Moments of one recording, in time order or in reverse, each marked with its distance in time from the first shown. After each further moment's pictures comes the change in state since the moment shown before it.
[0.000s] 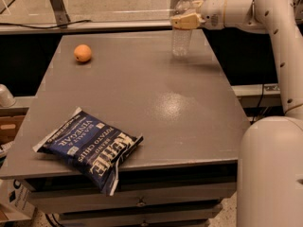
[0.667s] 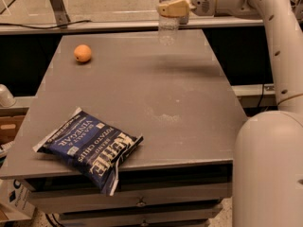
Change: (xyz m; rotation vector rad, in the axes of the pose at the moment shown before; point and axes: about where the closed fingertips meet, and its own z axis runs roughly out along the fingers) arm -0.065 0.034 0.019 -0.083 -0.076 -0.088
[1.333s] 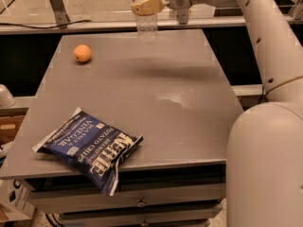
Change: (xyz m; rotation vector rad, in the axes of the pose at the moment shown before) arm -0.033 0.044 0.063 -0.097 0.064 -0.097
